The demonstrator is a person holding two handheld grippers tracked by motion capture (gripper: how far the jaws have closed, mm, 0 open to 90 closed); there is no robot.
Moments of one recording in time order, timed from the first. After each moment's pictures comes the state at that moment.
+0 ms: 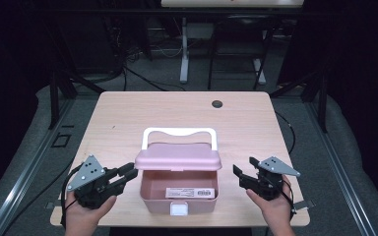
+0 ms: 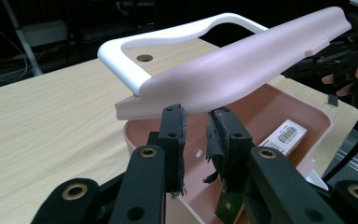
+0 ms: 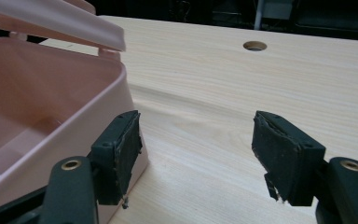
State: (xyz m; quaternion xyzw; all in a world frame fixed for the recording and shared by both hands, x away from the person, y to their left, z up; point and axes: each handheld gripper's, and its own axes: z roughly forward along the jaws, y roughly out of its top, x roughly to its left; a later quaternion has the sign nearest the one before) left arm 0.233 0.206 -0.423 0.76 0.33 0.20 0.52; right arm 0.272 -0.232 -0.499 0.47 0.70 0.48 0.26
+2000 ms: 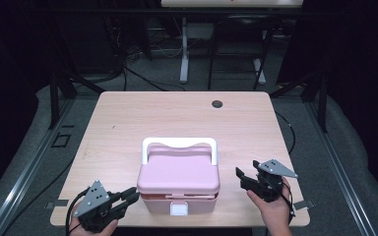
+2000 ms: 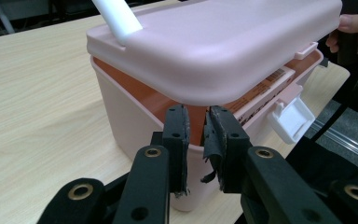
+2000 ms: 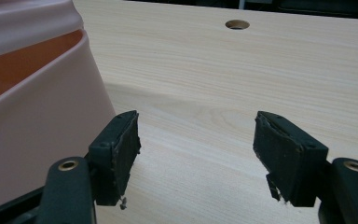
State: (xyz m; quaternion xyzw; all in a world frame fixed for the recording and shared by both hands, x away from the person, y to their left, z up) left arm 0.203 0.210 -0.477 0.78 0.33 0.17 0.50; right arm 0.275 -0.237 -0.518 0.50 0.69 0.45 0.27
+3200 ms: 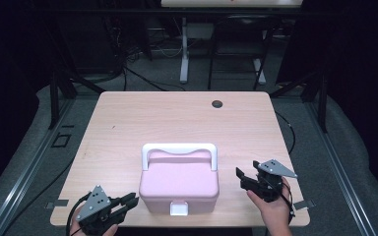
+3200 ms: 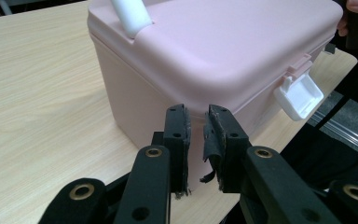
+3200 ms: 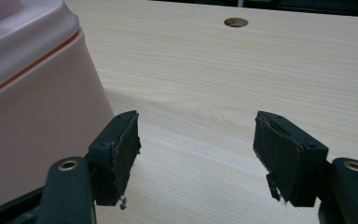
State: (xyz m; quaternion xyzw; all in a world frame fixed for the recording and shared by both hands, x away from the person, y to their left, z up) left arm 0.199 0.214 -0.490 0.78 0.35 0.17 0.49; right arm 0.275 -0.238 -0.519 0.50 0.69 0.44 0.27
